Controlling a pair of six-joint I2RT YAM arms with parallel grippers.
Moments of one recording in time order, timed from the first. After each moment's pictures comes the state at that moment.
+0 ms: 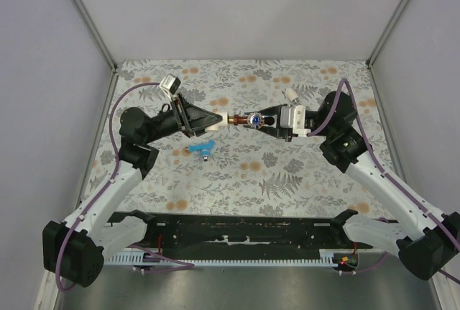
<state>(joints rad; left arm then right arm) -0.35 1.02 0.76 0.55 0.88 -1.47 0.56 1.08 1.01 0.19 -0.95 -0.53</state>
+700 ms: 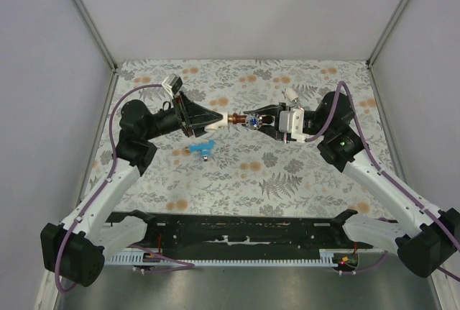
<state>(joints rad) -0.34 1.01 0.82 0.36 0.90 -1.49 0.56 1.10 1.00 0.25 -0.97 -0.59</state>
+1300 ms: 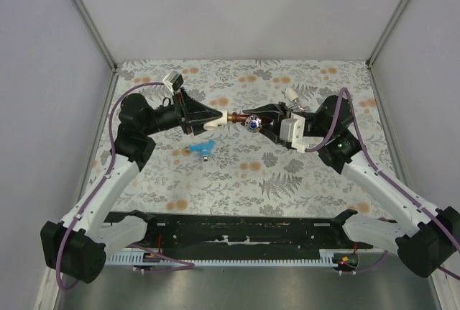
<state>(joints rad) -0.33 1.04 0.88 0.26 0.93 -1.49 0.57 1.10 0.95 0.35 -0.98 -0.69</state>
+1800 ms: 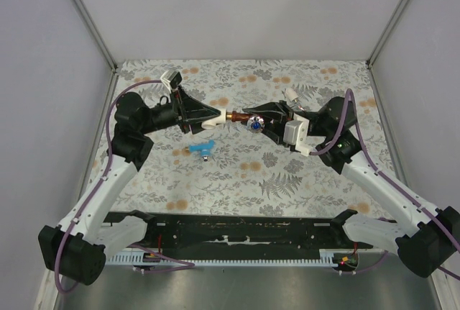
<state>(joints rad) -0.33 1.03 0.93 0.24 0.96 -1.52 0.57 1.10 0.94 0.44 -1.00 -0.69</state>
